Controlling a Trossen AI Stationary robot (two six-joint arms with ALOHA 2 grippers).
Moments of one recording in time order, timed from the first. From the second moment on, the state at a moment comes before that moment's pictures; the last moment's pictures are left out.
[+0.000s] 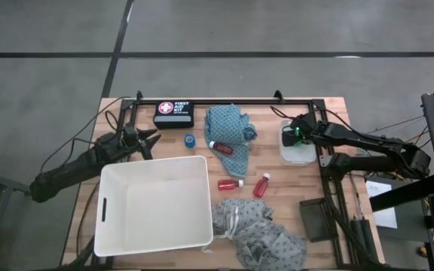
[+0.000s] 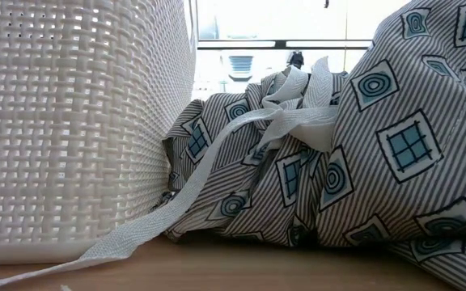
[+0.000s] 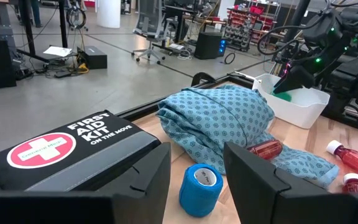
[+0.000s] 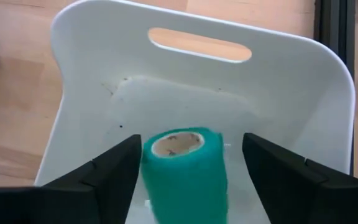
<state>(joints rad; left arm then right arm) 0.40 0.01 0.08 -0.23 -0.19 -0.18 -0.59 0.97 0.47 -0.64 0.37 0.75</state>
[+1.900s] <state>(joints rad) 0.40 0.01 0.08 -0.23 -0.19 -0.18 -0.51 0.91 0.54 0.00 -0.08 0.01</state>
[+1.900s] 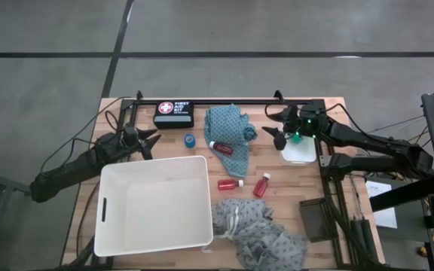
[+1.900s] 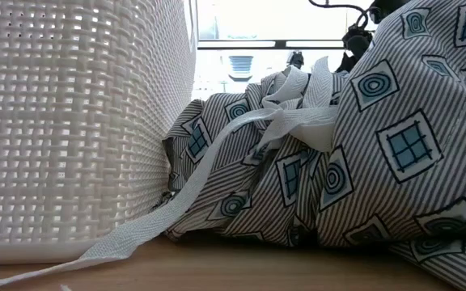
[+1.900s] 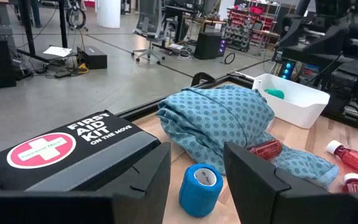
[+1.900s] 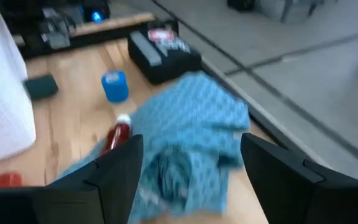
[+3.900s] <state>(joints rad) 0.40 0.01 0.08 -0.23 -0.19 -0.18 -0.62 1.14 0.68 0.09 -0.26 -0.16</state>
